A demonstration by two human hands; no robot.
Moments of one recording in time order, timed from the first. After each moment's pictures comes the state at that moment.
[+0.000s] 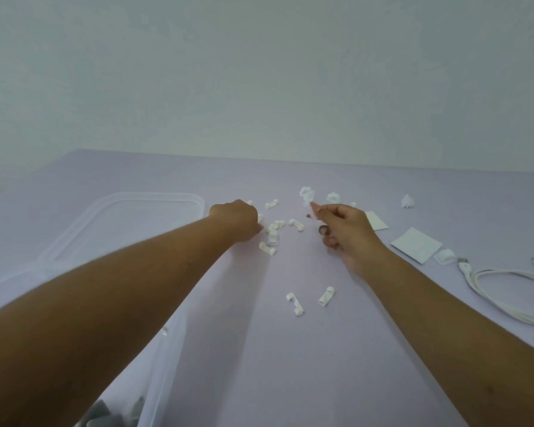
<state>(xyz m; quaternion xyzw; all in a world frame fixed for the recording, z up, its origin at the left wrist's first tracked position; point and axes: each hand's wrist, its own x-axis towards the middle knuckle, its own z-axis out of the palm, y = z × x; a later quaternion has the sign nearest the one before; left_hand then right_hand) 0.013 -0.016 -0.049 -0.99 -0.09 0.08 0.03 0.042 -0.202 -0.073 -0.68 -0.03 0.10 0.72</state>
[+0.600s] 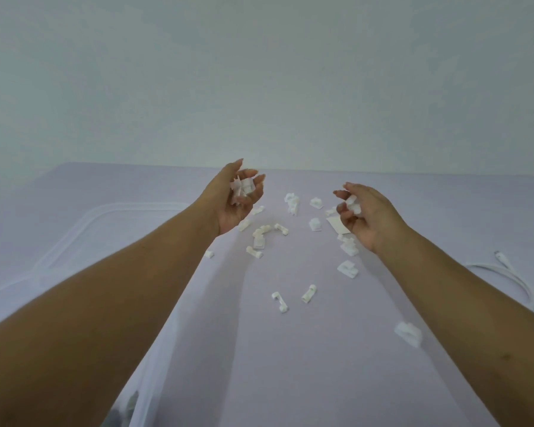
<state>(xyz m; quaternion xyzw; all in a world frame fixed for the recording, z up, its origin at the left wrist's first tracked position) 0.003 -0.021 -0.006 -0.42 -0.15 0.04 -0.89 0.050 -0.248 -0.025 -0.52 0.09 0.10 0.84</state>
